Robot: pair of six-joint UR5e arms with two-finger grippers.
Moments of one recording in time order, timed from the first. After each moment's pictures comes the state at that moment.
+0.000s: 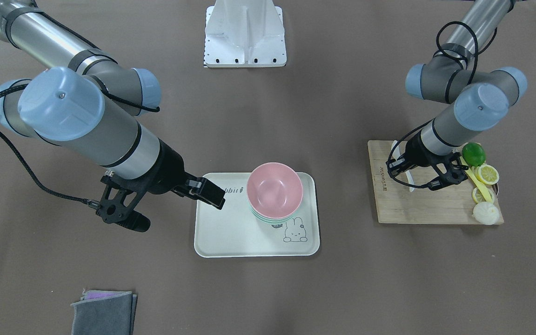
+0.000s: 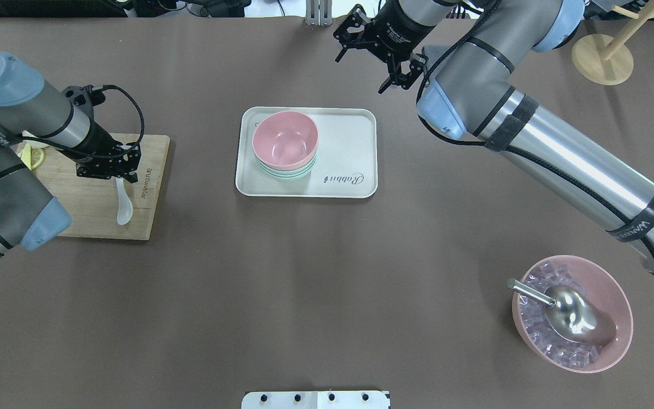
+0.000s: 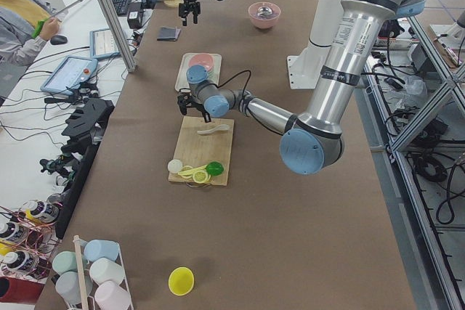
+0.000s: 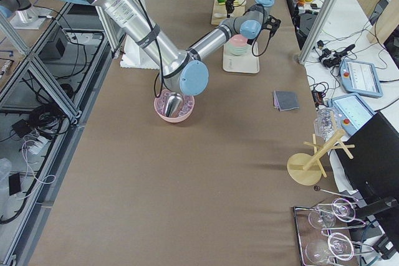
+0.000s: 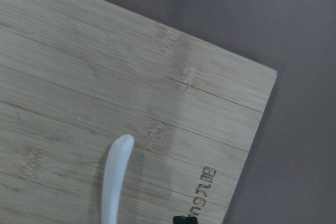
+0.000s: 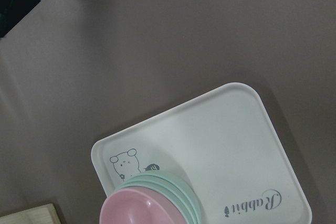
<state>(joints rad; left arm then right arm) -0.88 -1.90 -1.54 -1.98 -2.24 -1.24 0.92 -0.72 1.34 -1.18 2.34 1.57</state>
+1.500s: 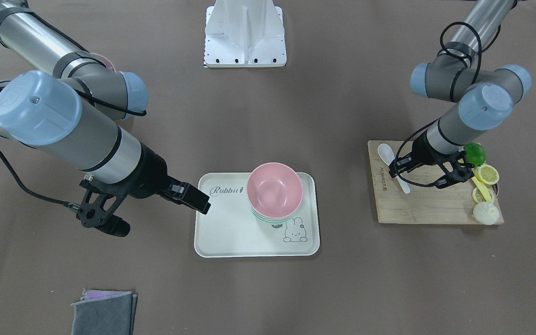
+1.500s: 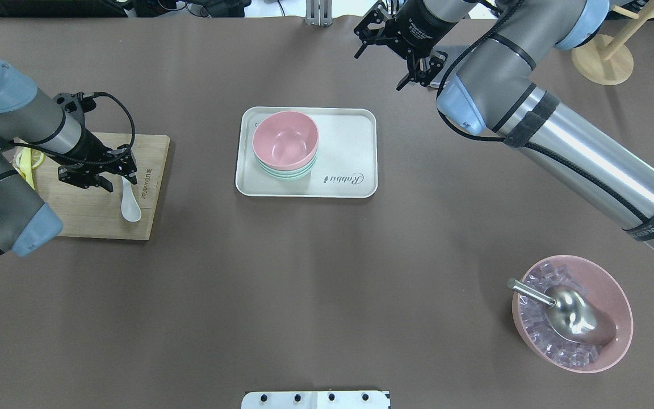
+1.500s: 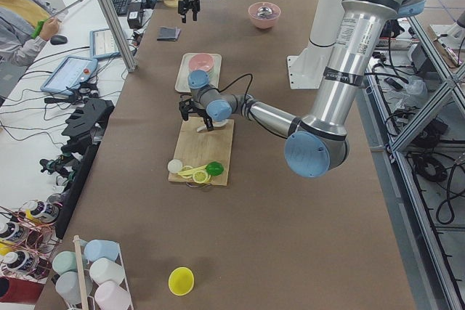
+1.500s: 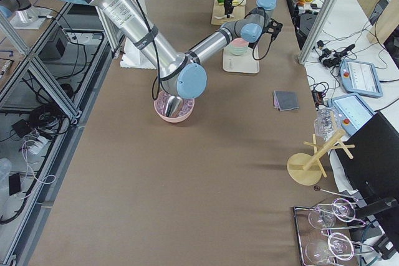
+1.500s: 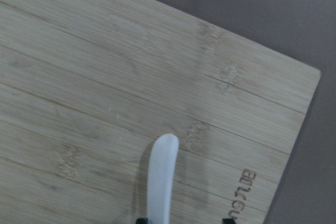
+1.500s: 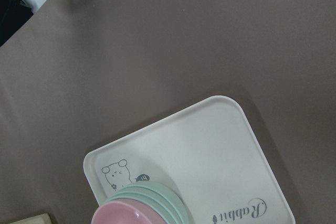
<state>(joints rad) -0.88 -1.87 -1.54 -1.97 -2.23 -1.24 0.95 -0.75 1.35 -1.18 2.35 1.57</state>
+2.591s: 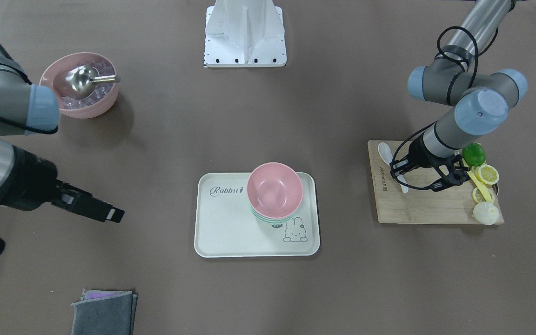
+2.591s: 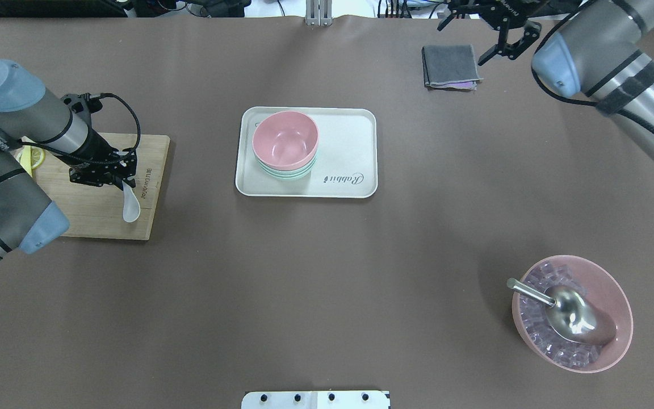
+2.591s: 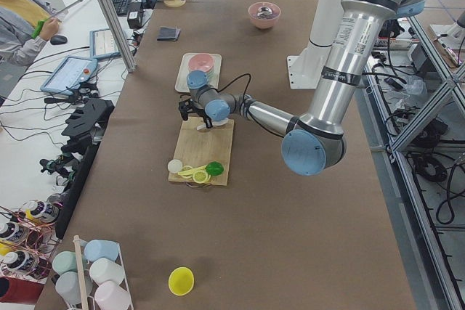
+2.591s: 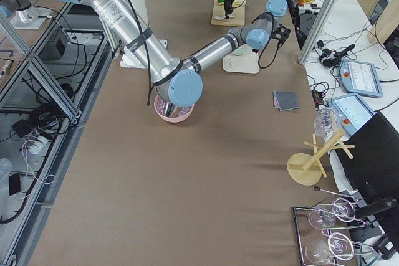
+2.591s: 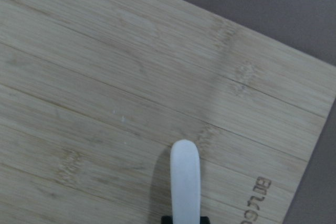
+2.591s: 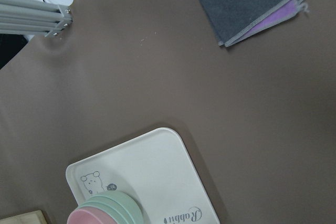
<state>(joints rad) -0.88 -1.90 -1.52 -1.97 -2.24 -1.24 1.16 -0.92 1.40 -1.19 2.58 1.38</state>
